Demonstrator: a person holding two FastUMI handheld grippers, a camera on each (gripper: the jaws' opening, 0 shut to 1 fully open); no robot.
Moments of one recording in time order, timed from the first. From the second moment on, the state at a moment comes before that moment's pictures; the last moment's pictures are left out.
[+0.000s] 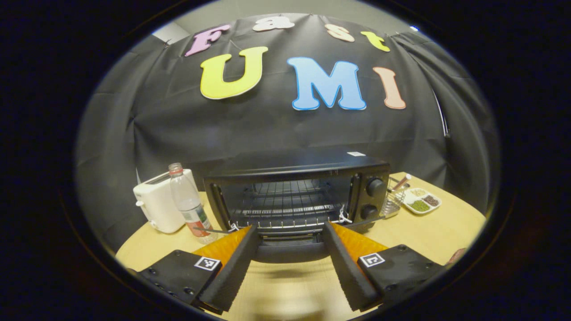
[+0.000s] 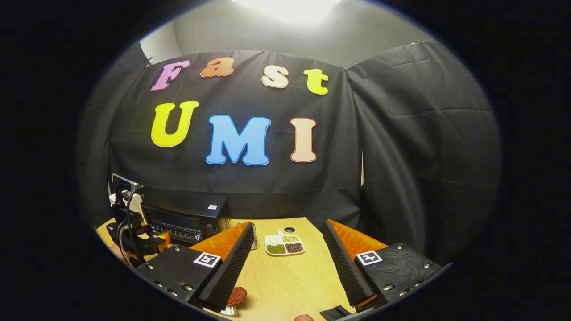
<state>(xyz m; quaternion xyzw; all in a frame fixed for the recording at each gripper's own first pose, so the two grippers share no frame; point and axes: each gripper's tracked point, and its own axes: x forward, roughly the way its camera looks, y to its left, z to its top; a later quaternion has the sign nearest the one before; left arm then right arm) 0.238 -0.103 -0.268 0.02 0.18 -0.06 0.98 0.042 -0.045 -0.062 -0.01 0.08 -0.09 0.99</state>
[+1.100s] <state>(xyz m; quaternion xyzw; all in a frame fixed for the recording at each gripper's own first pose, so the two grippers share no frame) 0.151 -0.100 -0.308 -0.02 0.26 -0.03 0.97 0.025 -0.028 -0.103 0.02 0.14 -0.01 0.99</state>
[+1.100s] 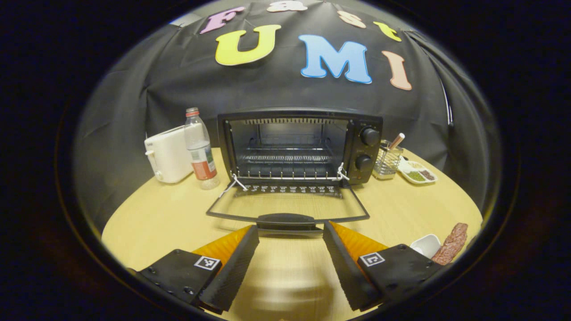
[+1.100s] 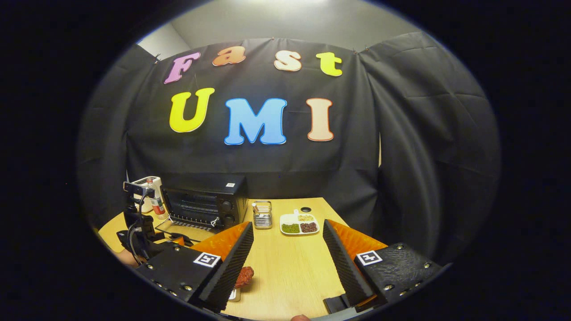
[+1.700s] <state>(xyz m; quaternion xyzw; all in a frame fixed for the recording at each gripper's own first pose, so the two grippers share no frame) 0.115 -0.067 -0.134 -0.01 0.11 -0.03 0.99 0.050 0.022 -0.208 0.17 0.28 0.10 0.94</state>
